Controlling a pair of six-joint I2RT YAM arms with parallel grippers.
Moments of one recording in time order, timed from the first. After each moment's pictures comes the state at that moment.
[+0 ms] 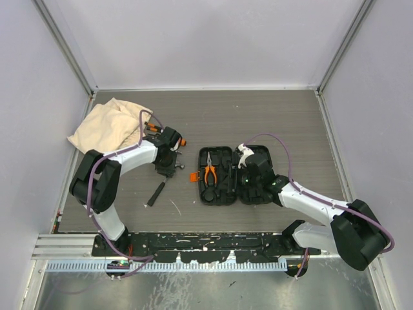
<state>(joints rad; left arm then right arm) -0.52 1.74 1.07 -0.61 -0.08 -0.35 0.64 1.16 0.49 0.00 -0.25 0.59</state>
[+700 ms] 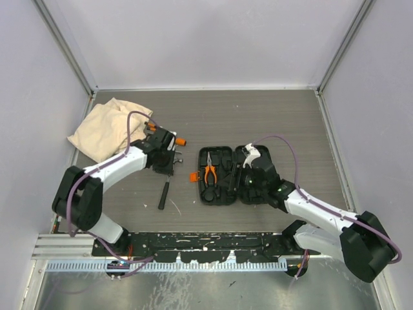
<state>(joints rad) -0.52 1.58 0.99 -0.58 -0.01 -0.36 0.64 1.06 0.43 0.07 -0.22 0.68</state>
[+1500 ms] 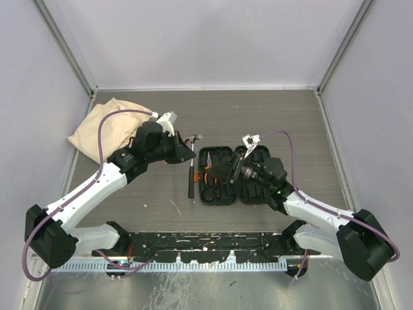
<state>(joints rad) -0.61 1.19 0.99 -0.35 0.21 -0.64 0.64 1.04 0.35 0.71 -0.45 0.84</state>
